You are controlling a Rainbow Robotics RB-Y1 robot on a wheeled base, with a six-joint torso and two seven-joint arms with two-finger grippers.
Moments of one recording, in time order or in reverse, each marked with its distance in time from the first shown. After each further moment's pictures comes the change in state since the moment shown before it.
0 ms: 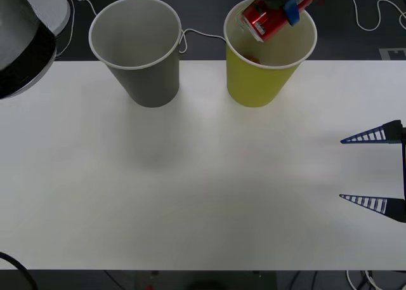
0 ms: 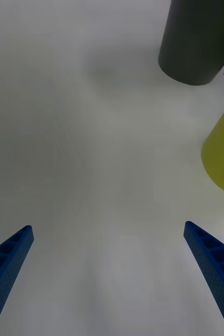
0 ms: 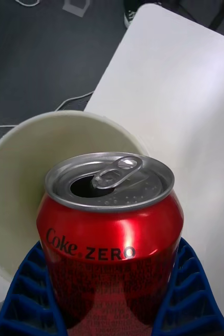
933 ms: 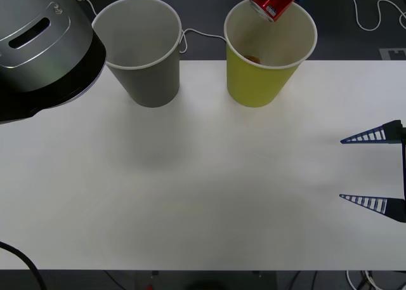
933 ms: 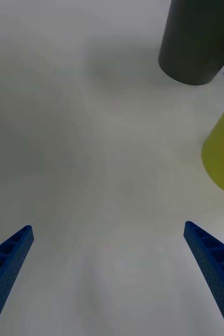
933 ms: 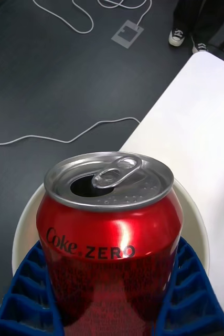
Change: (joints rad) right arm 0.000 0.000 0.000 0.000 0.000 0.000 0.000; left arm -0.073 -0.147 -0.049 0.342 -0.001 0.186 -0.001
